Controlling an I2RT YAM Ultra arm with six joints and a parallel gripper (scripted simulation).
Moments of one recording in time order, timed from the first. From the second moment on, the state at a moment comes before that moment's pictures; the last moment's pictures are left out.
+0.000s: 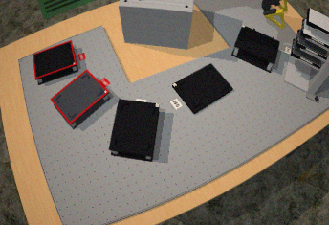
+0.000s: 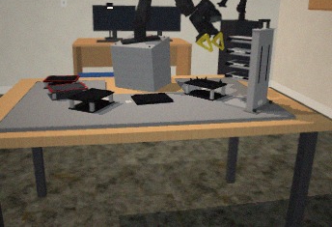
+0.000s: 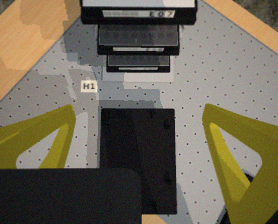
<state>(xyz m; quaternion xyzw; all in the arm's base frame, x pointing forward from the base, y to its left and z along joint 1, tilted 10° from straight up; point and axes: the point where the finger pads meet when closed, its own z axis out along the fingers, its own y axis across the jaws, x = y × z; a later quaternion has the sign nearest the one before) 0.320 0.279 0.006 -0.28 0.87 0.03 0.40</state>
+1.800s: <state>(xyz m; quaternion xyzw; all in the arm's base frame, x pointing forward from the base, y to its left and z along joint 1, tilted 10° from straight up) 0.323 0.272 -0.038 -0.28 0.87 0.03 0.40</state>
